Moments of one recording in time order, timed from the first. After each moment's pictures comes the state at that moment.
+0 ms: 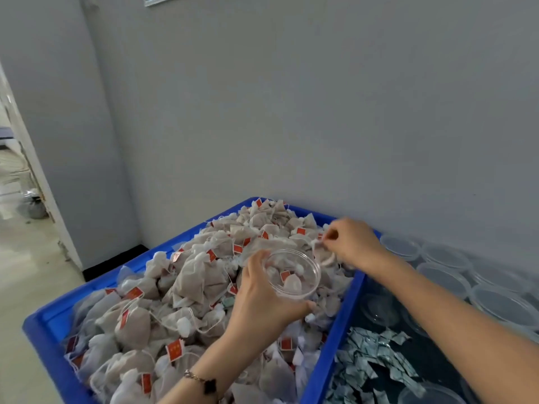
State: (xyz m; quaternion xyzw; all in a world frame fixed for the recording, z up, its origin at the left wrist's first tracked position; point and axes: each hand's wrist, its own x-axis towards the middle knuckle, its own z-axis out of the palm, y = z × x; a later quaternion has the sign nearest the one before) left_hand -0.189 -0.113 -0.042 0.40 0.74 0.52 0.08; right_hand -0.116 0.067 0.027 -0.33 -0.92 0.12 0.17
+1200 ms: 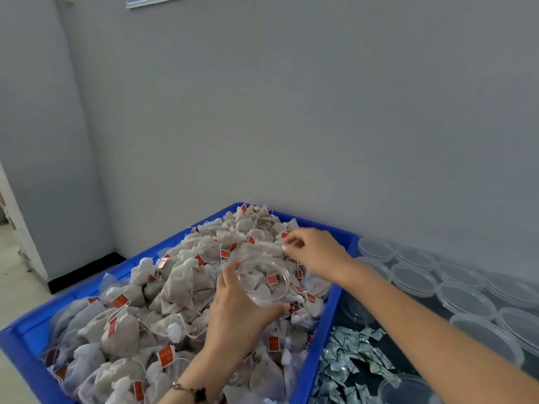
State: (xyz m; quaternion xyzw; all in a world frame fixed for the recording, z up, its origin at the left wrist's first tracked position) left_hand -0.195 -0.125 -0.052 0.34 0.77 0.53 0.05; right_hand -0.117 0.024 0.032 -0.24 -0.94 0.20 0.13
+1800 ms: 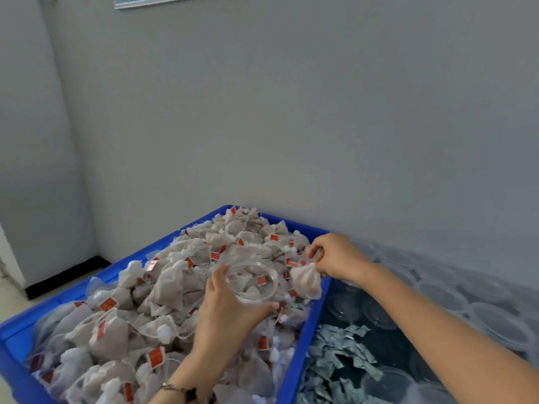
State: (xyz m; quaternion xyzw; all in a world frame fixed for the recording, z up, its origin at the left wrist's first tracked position) left_hand -0.198 -0.126 -0.056 0.33 0.78 0.52 0.05; right_hand -0.082 0.049 0.038 -0.36 -0.91 0.17 0.11
